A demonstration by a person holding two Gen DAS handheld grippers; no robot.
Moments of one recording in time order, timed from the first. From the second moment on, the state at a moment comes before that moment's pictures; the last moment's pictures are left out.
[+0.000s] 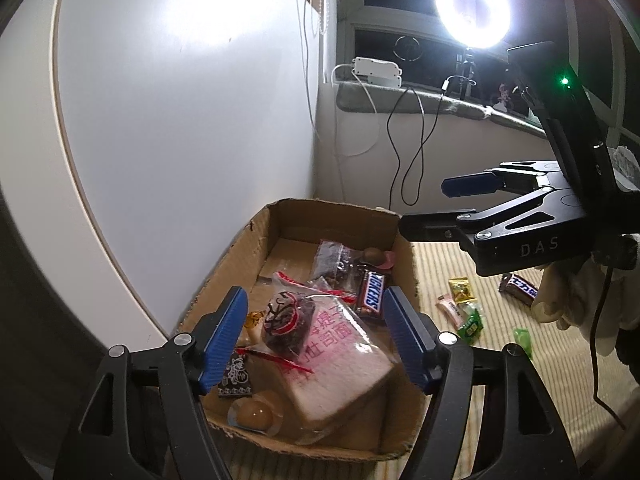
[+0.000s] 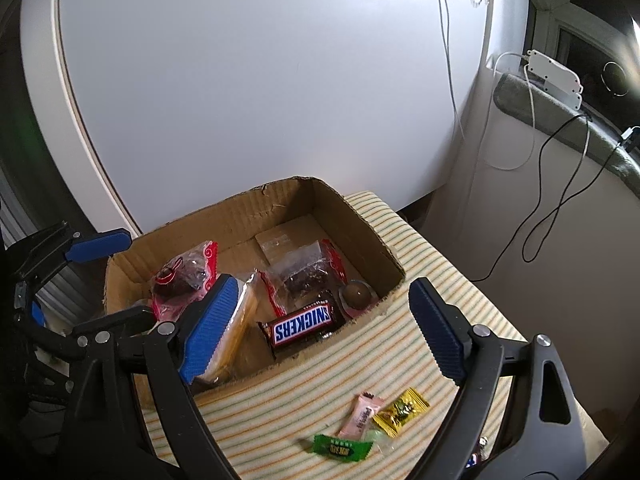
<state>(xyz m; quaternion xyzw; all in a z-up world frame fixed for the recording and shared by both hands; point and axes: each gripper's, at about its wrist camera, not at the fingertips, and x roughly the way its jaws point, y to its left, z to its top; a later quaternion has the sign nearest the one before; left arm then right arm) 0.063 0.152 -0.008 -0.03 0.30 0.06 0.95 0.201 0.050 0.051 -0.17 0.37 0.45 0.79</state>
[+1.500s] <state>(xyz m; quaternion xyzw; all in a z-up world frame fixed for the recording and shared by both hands) 0.082 0.035 -0.039 -0.02 0.35 -0.06 0.93 0.198 -0.158 0.020 -0.16 0.41 0.35 0.83</state>
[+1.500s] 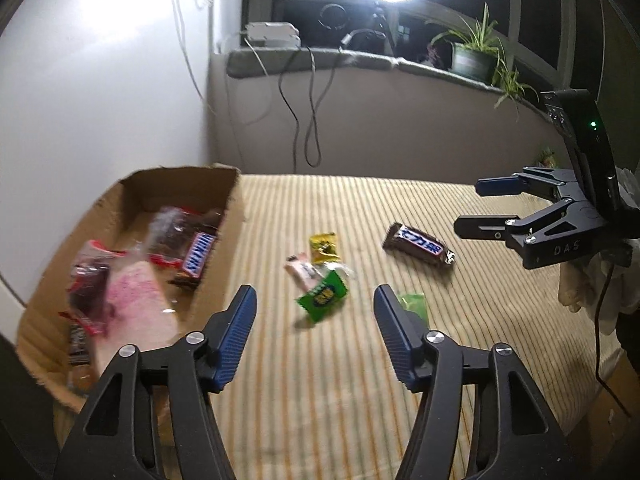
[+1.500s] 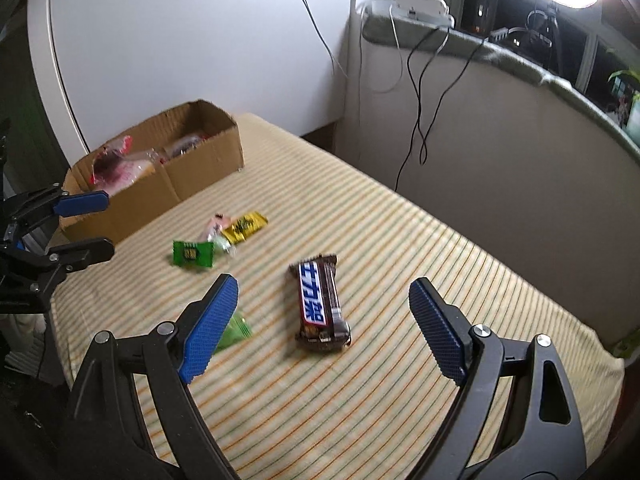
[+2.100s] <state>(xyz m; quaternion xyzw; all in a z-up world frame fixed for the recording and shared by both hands) 0.133 0.022 -0.076 0.00 0.40 -0.08 0.91 0.214 -0.149 -0.026 -0.15 0.45 0.38 0.79</state>
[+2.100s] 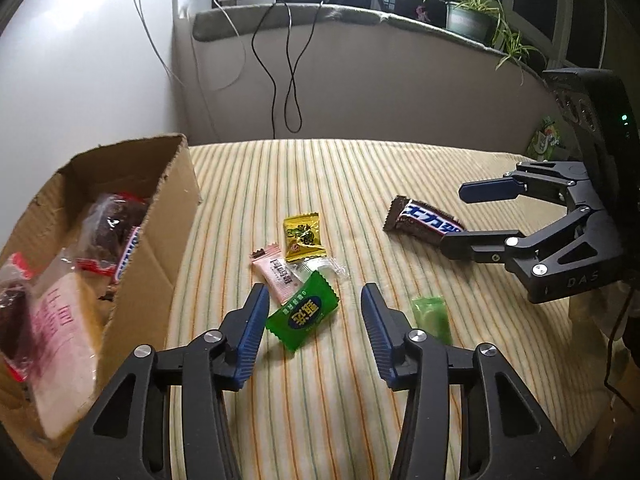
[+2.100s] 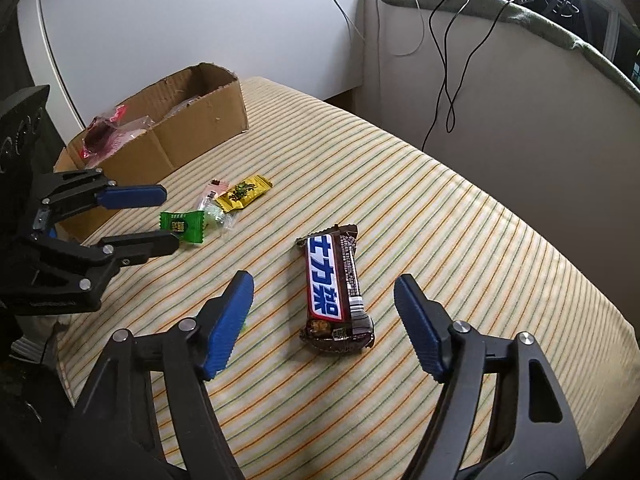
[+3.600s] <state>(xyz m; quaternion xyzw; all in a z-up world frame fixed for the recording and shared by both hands) 0.125 0.014 -0.091 0.03 0.44 -0.10 0.89 0.210 -0.131 -0.045 -0.17 0.47 0.38 0.78</state>
